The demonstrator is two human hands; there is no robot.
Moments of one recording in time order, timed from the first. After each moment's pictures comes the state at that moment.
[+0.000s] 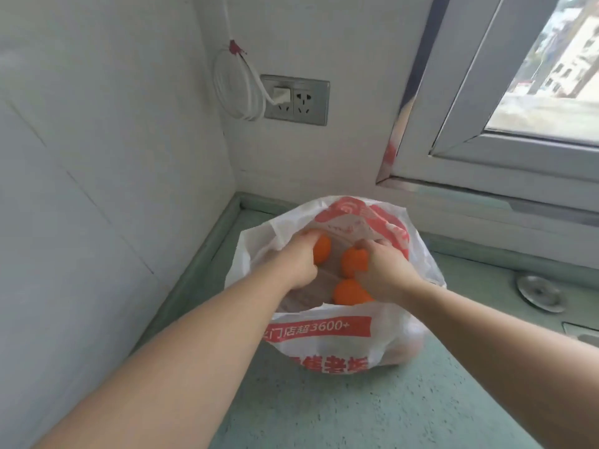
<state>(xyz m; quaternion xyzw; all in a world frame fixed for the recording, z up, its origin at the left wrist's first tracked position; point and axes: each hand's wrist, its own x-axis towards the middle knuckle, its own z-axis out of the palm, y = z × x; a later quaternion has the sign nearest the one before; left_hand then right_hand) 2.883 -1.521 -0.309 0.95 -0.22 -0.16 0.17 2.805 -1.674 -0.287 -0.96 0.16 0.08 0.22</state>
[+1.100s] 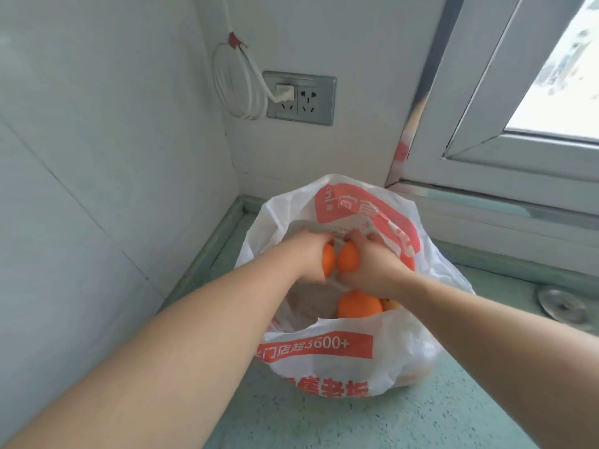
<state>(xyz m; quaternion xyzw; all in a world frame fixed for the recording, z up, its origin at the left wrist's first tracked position) 2.905 -1.536 -0.292 0.93 -0.30 -0.18 0.09 2.836 -1.676 -0.300 -0.96 0.09 0.07 0.26</state>
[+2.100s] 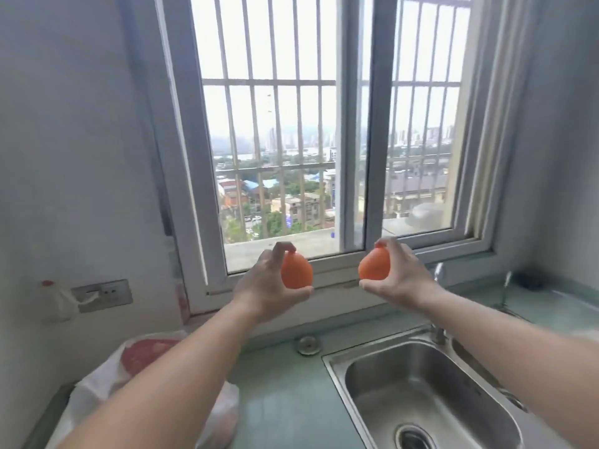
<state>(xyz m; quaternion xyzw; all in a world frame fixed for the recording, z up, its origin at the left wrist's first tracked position) 2.593 -1.681 -0.022 0.80 -0.51 0.03 0.31 2.407 -1.841 -0.024 -0.86 0.35 -0.30 0.22</state>
